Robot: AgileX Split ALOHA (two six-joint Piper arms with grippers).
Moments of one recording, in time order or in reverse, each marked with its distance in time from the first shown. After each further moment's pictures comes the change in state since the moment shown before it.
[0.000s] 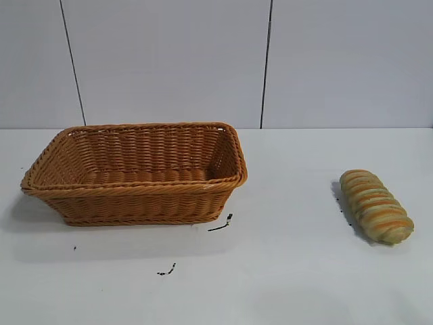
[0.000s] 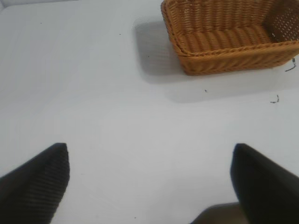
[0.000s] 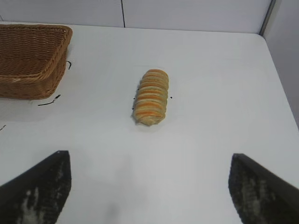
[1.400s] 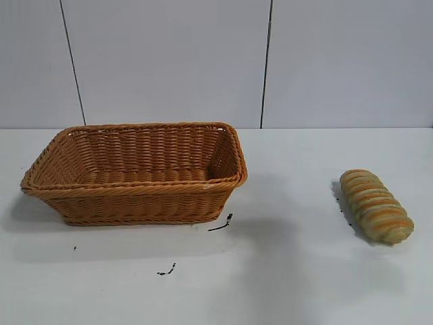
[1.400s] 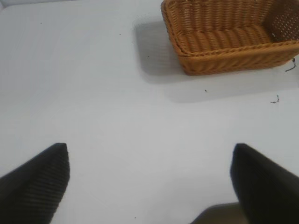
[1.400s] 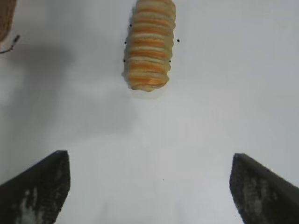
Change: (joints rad) left arm 0.000 0.000 0.000 0.000 0.000 0.000; right arm 0.019 1.517 -0.578 0.066 -0.158 -0.108
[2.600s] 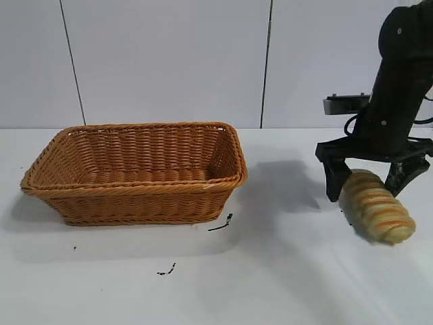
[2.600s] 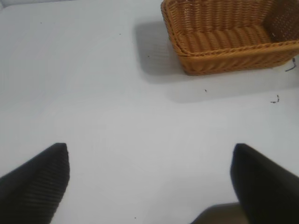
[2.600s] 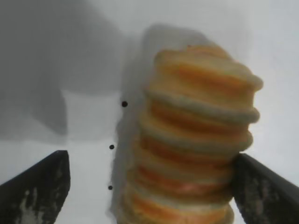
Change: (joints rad) left arm 0.000 0.000 0.000 0.000 0.000 0.000; right arm 0.025 0.629 -0.340 -0.101 -0.065 0.148
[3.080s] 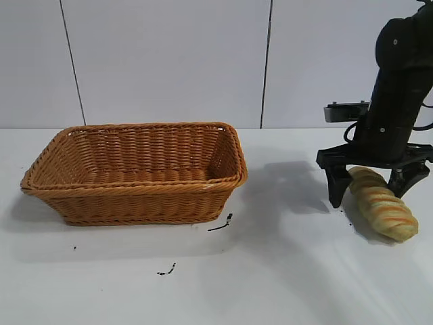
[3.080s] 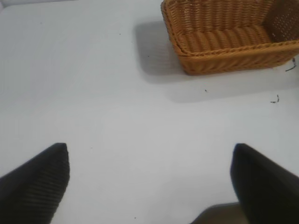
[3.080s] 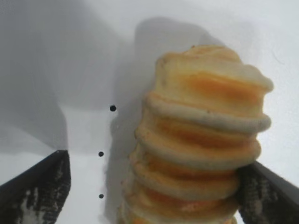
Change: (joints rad) left arm 0.000 0.000 0.000 0.000 0.000 0.000; right arm 0.000 0.000 0.000 -0.027 0.016 0.008
